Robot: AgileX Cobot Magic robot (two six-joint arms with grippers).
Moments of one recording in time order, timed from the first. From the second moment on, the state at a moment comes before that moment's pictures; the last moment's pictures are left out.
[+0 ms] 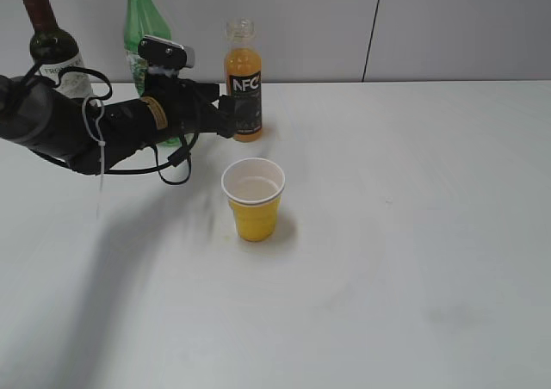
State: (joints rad) left arm -0.34 2.27 -1.25 0.45 -0.74 -0.36; right arm 0.04 0.00 -0.53 -0.02 1.11 -0.07
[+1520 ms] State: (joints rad) left arm -0.35 2.27 -1.32 0.45 -0.60 -0.33; right arm 0.04 0.00 -0.53 -0.02 1.11 -0.07
